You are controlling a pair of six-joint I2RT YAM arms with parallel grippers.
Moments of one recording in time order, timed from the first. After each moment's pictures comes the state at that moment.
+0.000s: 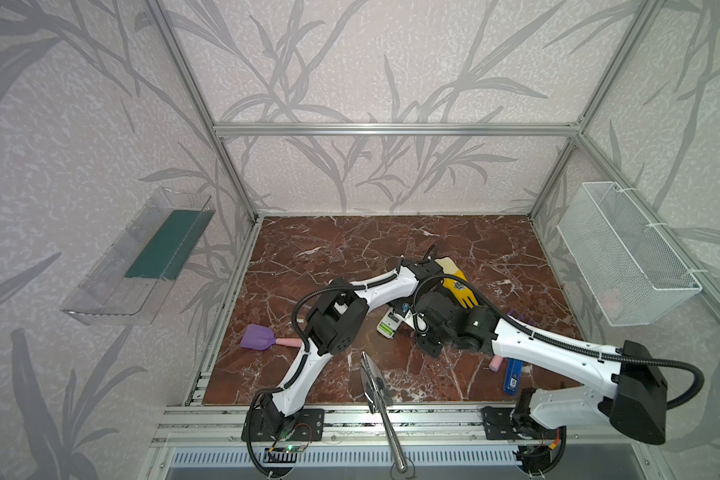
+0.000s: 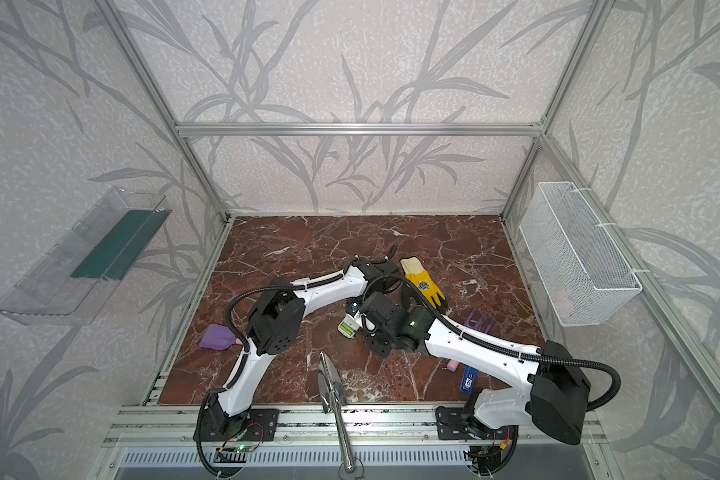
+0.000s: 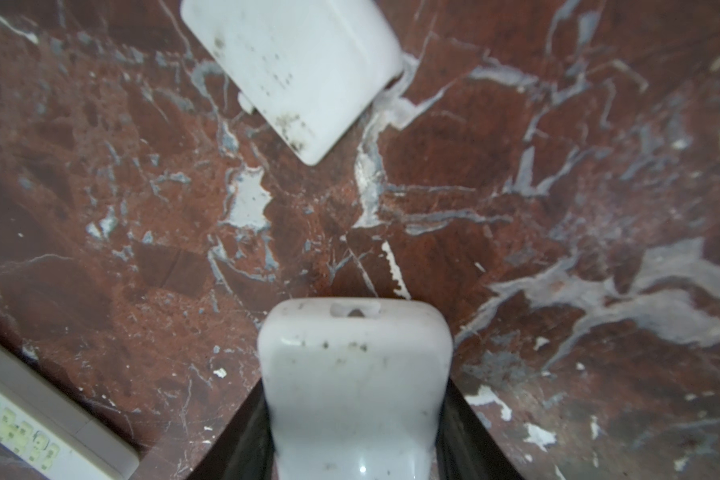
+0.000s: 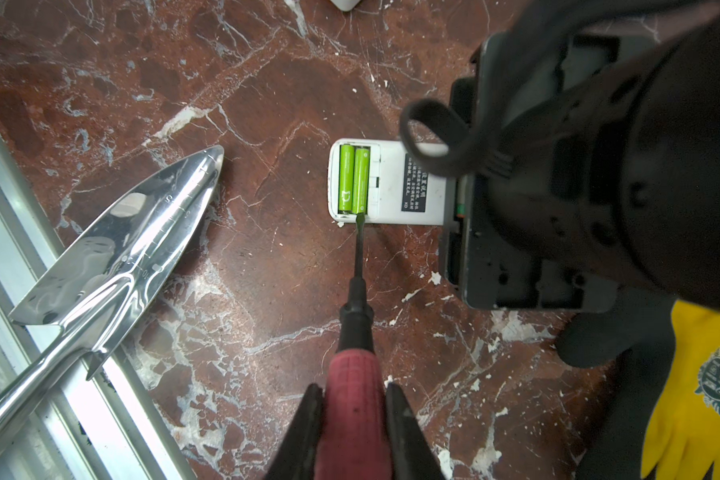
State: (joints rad) left arm -0.85 2.27 1.83 -1.10 -0.22 -0.30; right arm 0.98 1.32 0.93 -0.65 0.04 -0.06
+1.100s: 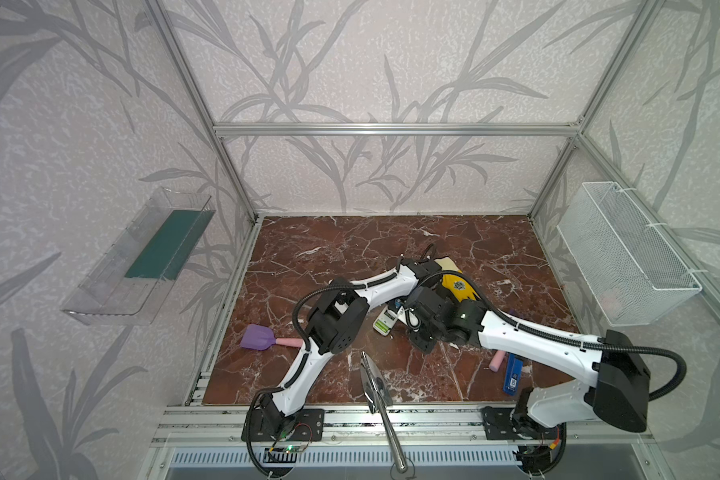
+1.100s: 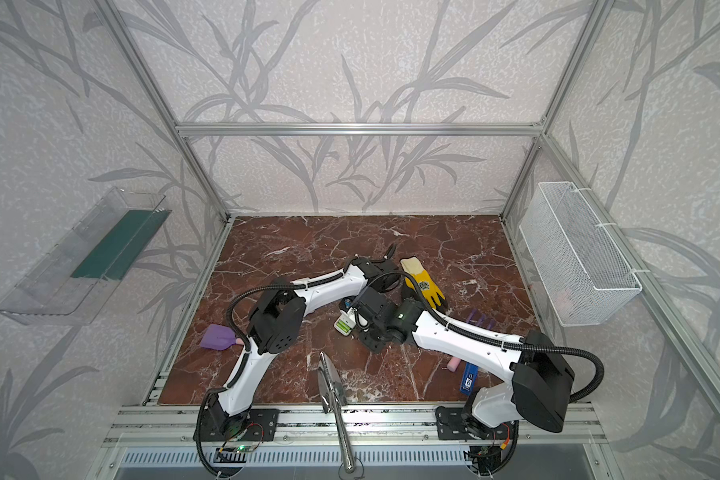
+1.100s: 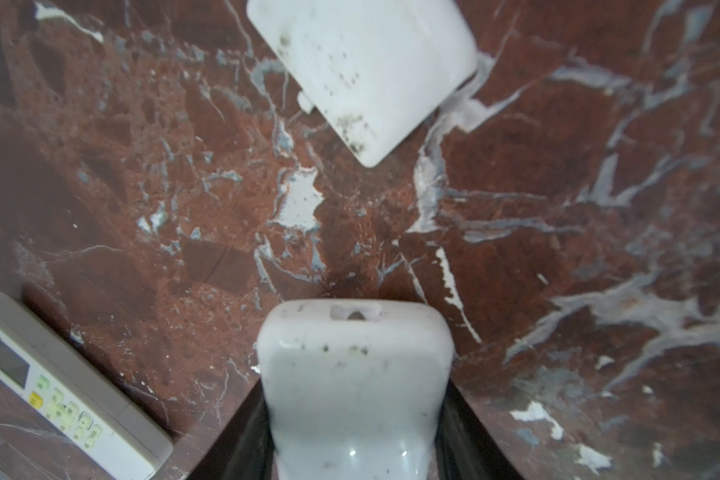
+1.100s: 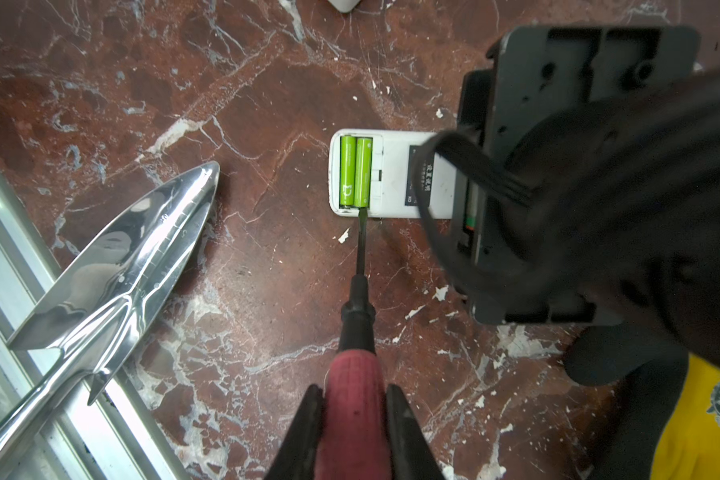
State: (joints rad) left arm -0.85 2.29 1.85 -1.12 -0.27 -0.30; right arm 0.98 1.40 0.99 -0.64 0.02 -0.03
